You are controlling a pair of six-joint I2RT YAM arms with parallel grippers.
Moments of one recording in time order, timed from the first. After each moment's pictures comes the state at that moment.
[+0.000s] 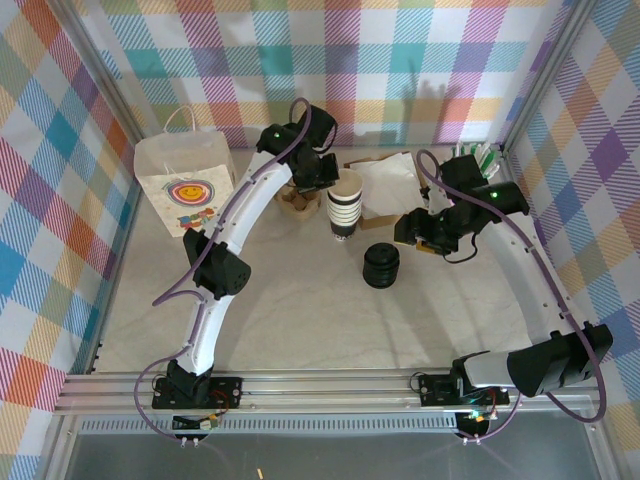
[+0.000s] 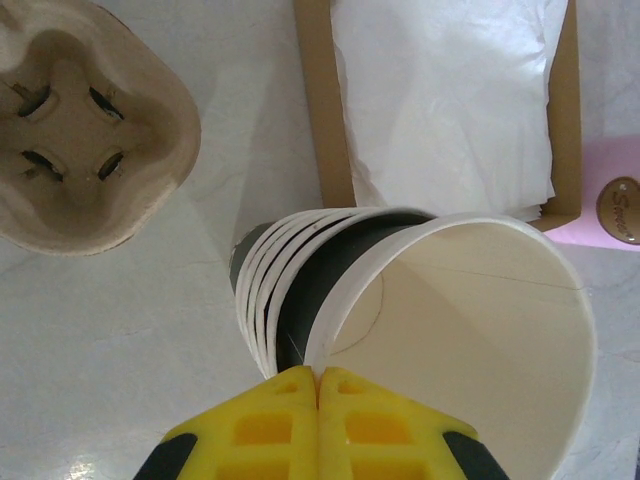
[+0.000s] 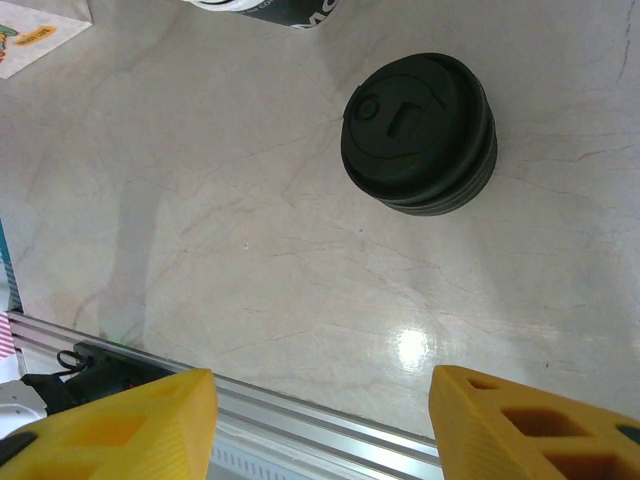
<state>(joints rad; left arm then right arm) -0.57 2.27 2.59 -1.35 0.06 -0.74 0.29 1.34 1.48 -1.33 -0.38 0.41</state>
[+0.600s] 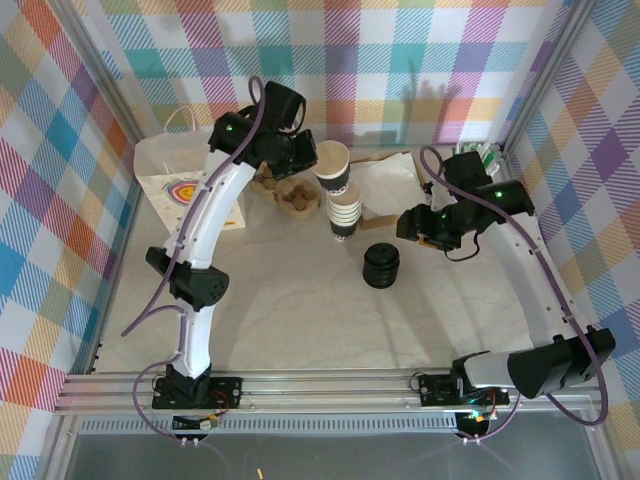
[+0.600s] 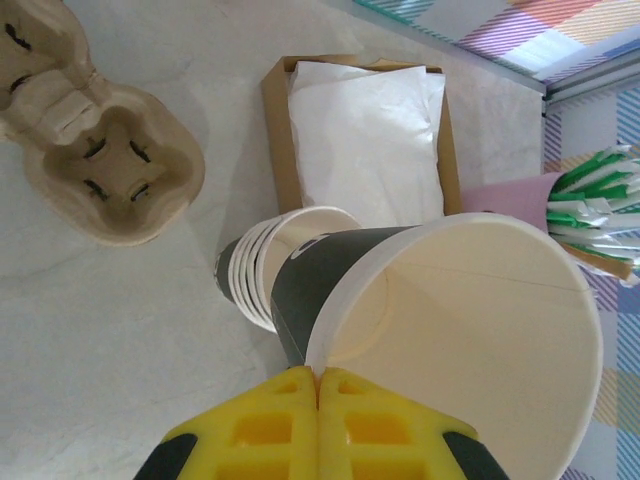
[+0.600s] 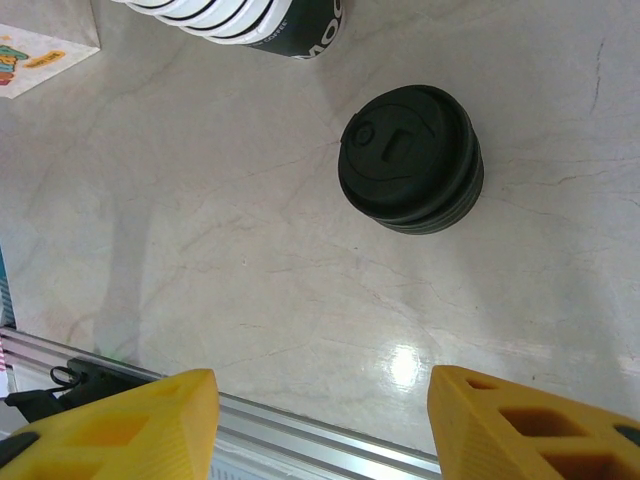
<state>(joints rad) -0.54 2.05 2.62 -1.41 0.06 -0.77 0.29 1.33 1.52 -1.33 -0.35 0.41</state>
